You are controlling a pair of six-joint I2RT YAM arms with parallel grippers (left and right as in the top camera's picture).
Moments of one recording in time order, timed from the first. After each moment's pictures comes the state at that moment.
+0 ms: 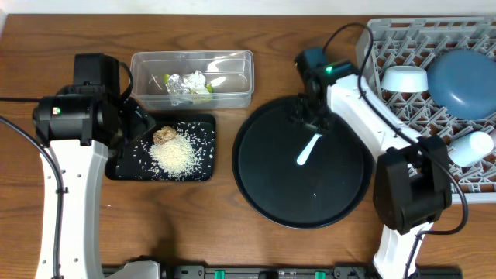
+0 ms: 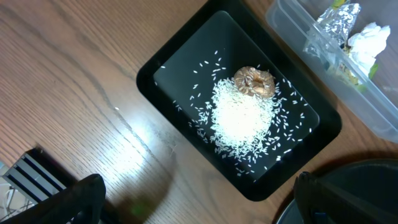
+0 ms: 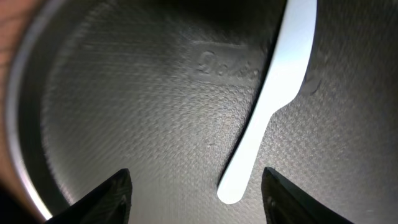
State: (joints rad) left arm 0.04 1.38 1.53 -1.45 -0.19 -0.73; right arm 0.38 2.01 1.57 -1.05 -0.06 0.81
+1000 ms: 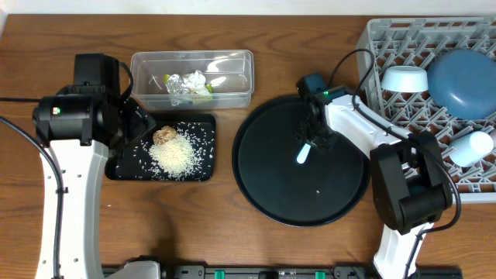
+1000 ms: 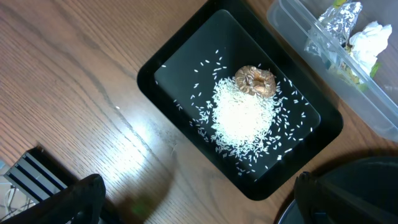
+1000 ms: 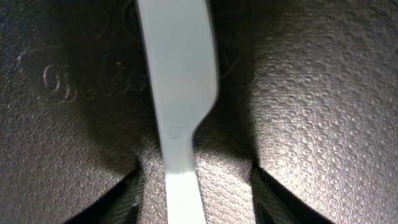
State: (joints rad) left arm 0.04 1.38 1.53 -1.45 -0.19 -0.73; right arm 0.38 2.01 1.34 -0.85 0.02 0.94
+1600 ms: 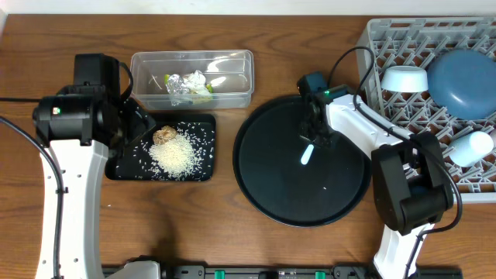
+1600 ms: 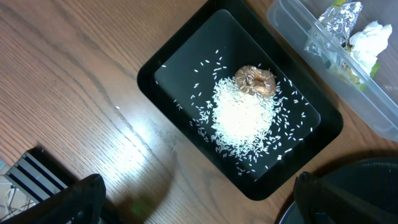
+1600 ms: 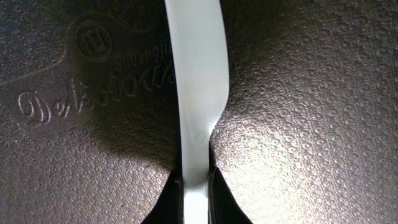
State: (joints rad) left arm 0.04 1.38 1.53 -1.45 -0.19 -0.73; right arm 0.37 2.01 1.34 -0.86 0.03 0.88
